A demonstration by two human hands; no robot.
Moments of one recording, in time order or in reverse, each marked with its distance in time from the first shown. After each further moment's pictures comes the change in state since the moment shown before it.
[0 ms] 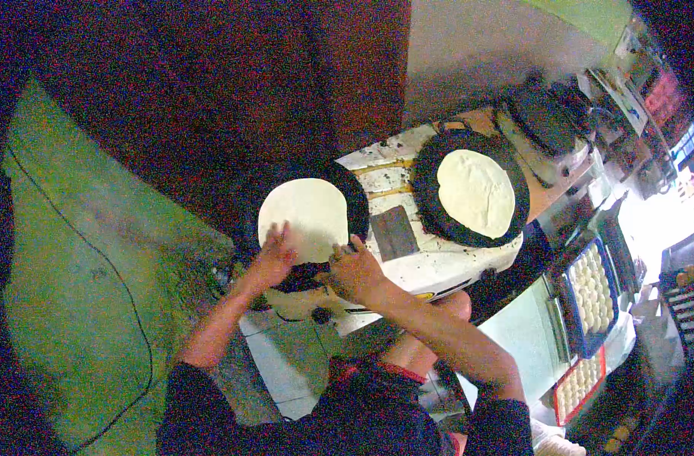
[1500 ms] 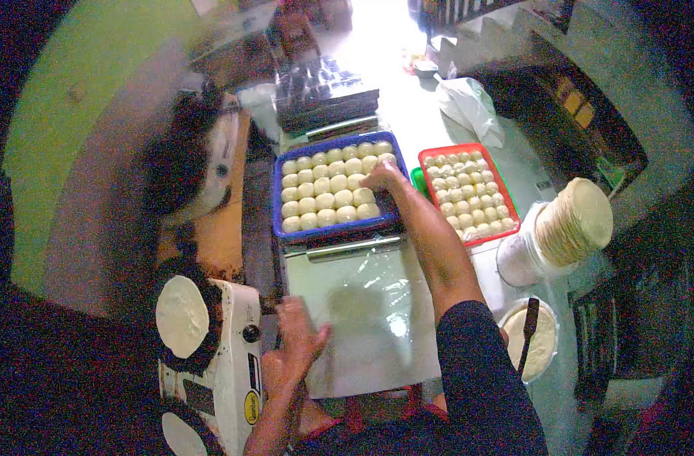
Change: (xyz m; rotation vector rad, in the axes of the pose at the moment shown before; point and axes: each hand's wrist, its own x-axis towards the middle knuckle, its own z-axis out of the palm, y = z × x) left_hand 0.001 0.517 0.270 0.219 -0.107 0.845; right_hand -0.669 0.392 0.211 0.792 0.504 1.766
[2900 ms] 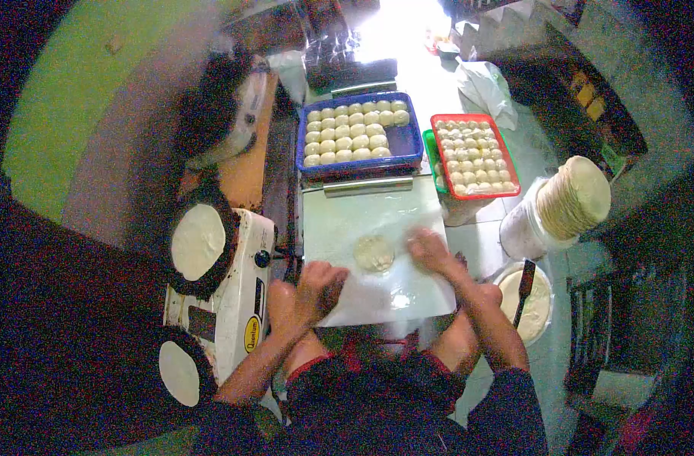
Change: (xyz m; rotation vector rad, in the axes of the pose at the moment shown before) left_hand -0.072 0.027 -0.064 -0.325 0.165 0.614; right_hand -0.305 0.112 0.152 0.266 0.008 -0.383
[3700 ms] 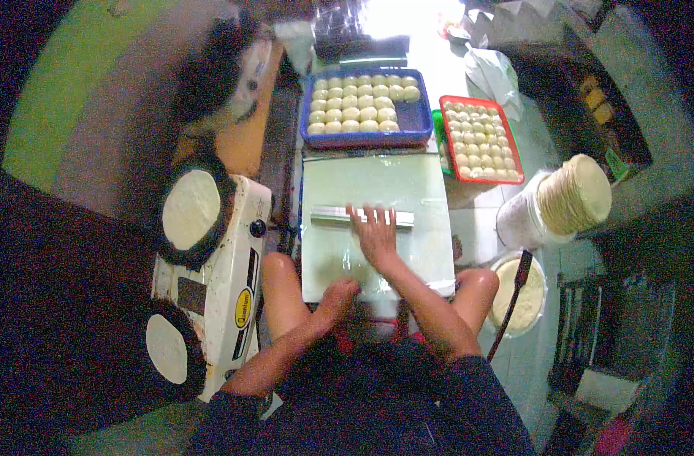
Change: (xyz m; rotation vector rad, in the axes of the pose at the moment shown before) left_hand -0.097 0.005 0.099 -0.198 -0.367 -0.224; right_hand 0.028 -0.097 0.119 -0.634 0.393 -0.150
